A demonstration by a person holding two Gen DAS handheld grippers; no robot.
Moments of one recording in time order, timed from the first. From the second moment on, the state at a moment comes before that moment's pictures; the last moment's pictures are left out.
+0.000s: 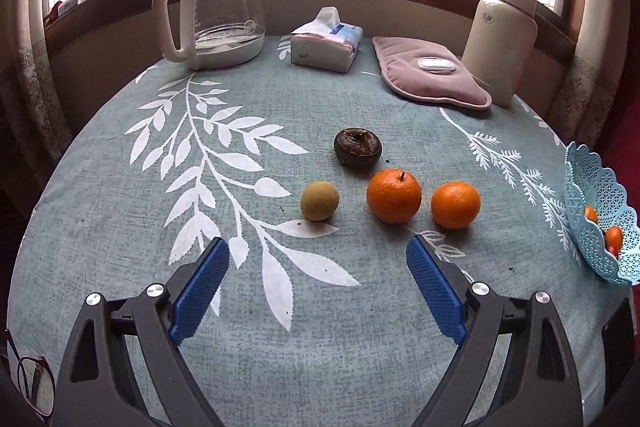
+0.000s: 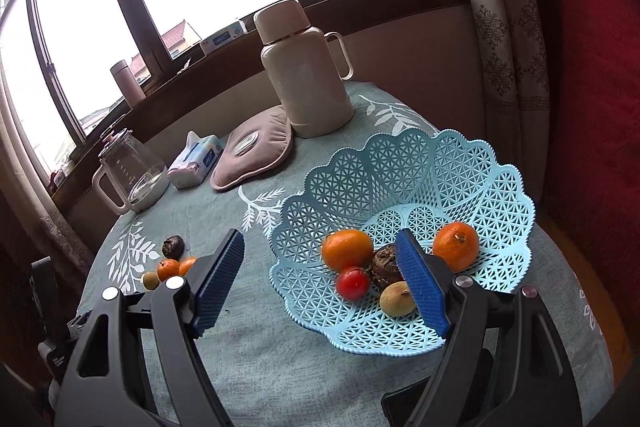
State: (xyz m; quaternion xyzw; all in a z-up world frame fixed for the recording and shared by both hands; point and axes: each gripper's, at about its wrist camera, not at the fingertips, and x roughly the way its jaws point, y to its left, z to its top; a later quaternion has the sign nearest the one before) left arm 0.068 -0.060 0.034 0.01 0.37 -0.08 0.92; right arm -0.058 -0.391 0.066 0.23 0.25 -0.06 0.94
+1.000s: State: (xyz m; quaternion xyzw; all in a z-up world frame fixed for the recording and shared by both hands) left arm 0.129 -0.059 0.013 0.01 0.40 -0.12 0.91; right arm -0.037 -0.327 0.042 0.16 0.30 0.01 0.94
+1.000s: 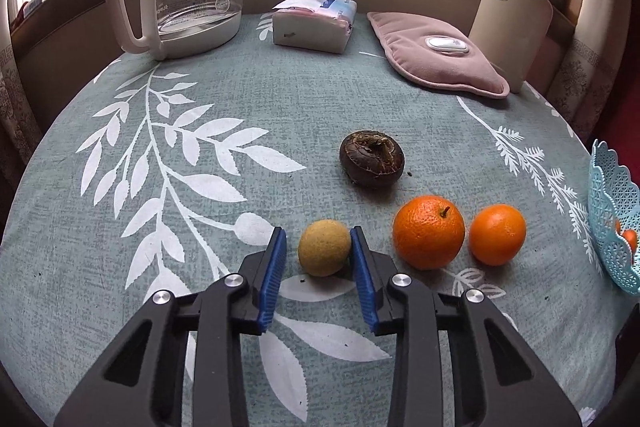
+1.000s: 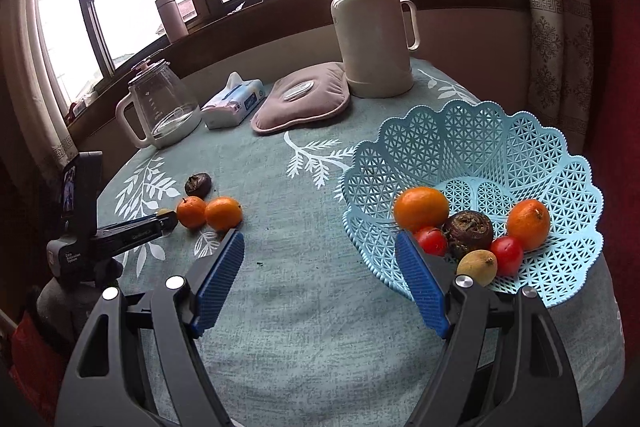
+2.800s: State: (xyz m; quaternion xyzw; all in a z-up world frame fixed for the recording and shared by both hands) left arm 0.127 0.005 0.025 -0.11 0.35 -0.03 0.93; right arm 0.122 -0.150 0.016 -0.08 0.39 0.15 0.91
